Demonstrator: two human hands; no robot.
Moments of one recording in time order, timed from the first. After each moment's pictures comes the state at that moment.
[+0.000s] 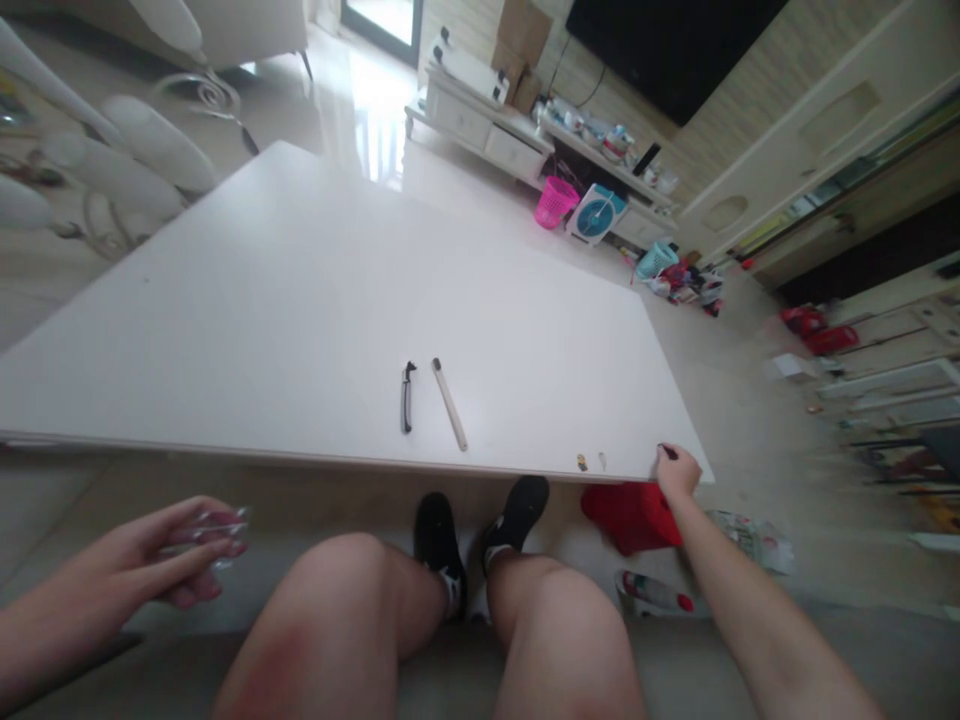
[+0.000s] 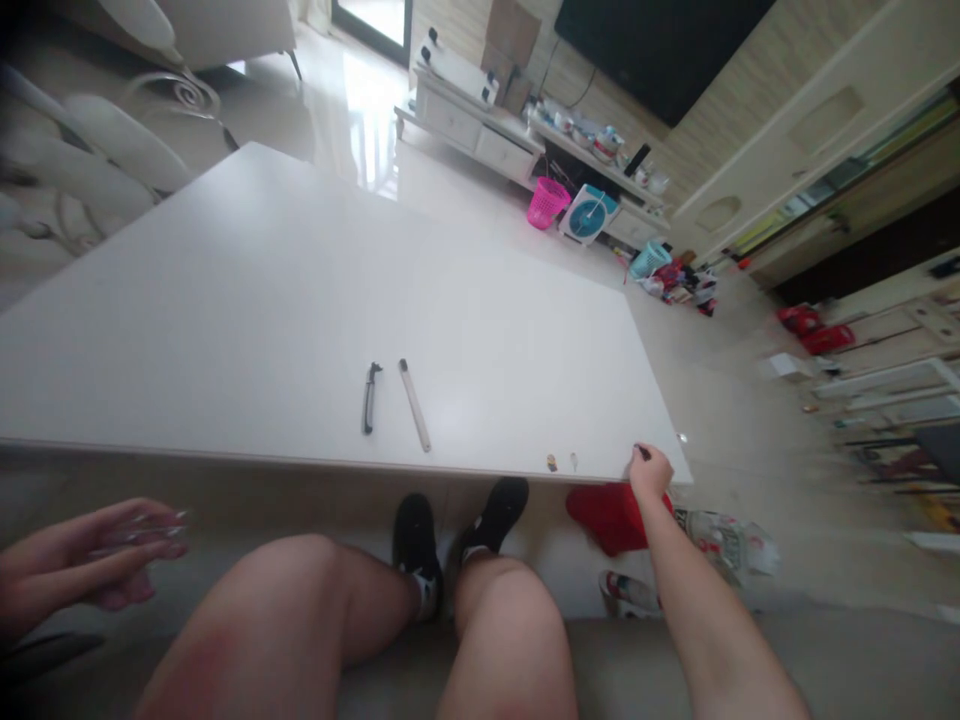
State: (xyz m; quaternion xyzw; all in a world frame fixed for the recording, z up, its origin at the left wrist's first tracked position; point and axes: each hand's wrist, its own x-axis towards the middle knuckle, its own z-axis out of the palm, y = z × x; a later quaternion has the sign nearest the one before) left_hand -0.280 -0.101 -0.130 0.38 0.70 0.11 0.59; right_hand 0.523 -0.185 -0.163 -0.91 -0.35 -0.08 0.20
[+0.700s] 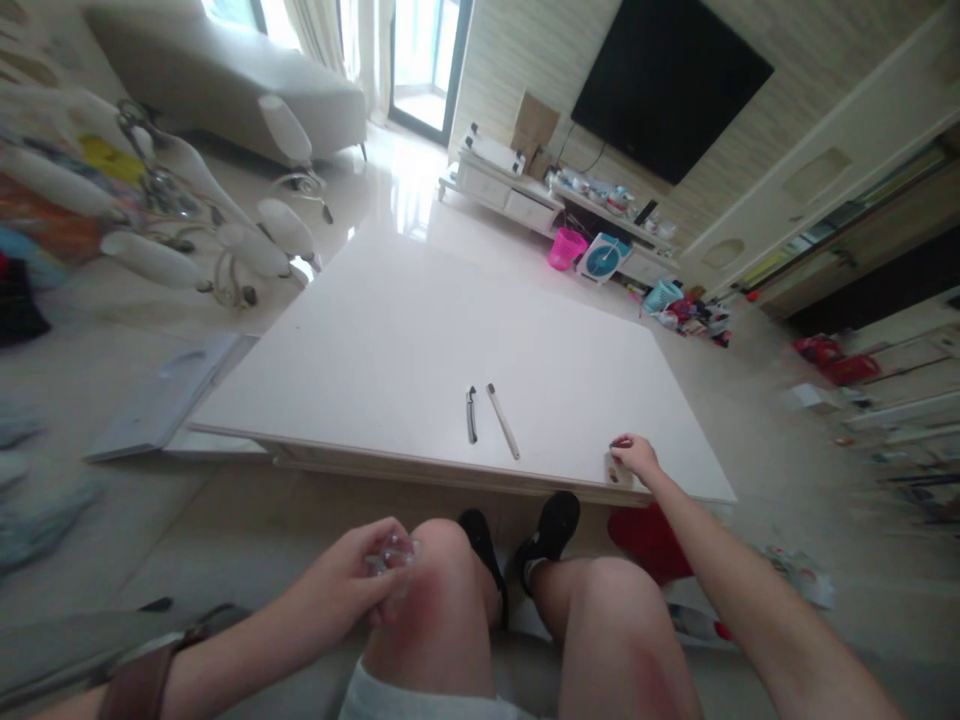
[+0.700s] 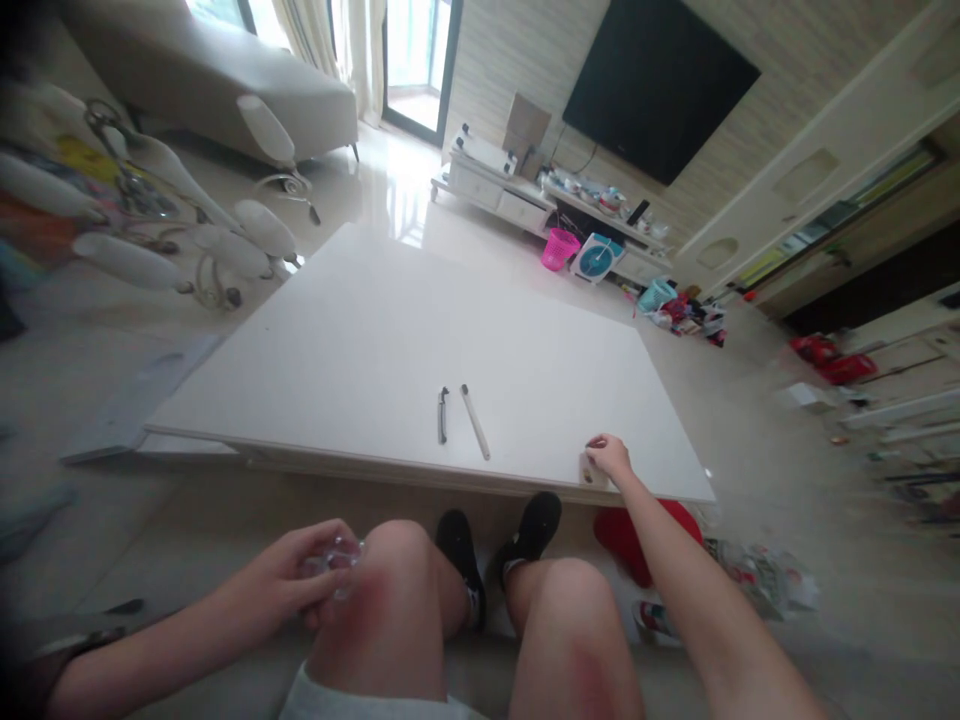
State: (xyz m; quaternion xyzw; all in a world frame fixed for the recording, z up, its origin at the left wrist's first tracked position) left_hand -0.233 -0.148 -0.062 0.47 0.45 0.16 0.74; right_hand 0.365 -0.093 -0.145 -0.88 -0.41 0.14 0.20
